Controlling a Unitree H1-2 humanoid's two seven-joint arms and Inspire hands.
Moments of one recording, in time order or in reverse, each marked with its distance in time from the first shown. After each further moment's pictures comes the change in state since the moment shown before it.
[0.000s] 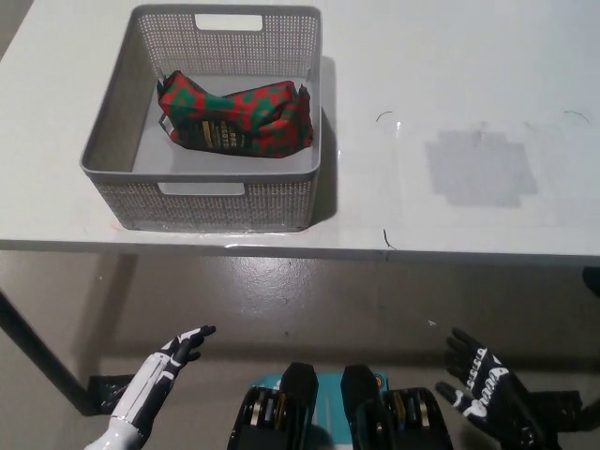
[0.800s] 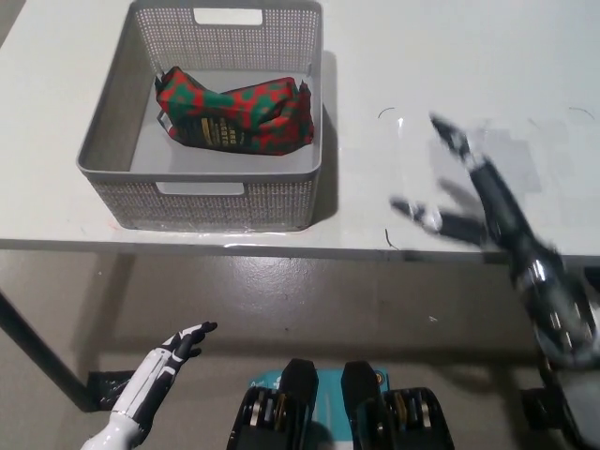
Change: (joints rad) left_arm -0.017 0.011 -0.012 -0.004 0.002 0.026 -0.003; right_arm -0.454 -0.054 0.065 0.031 -0.442 -0.013 -0.220
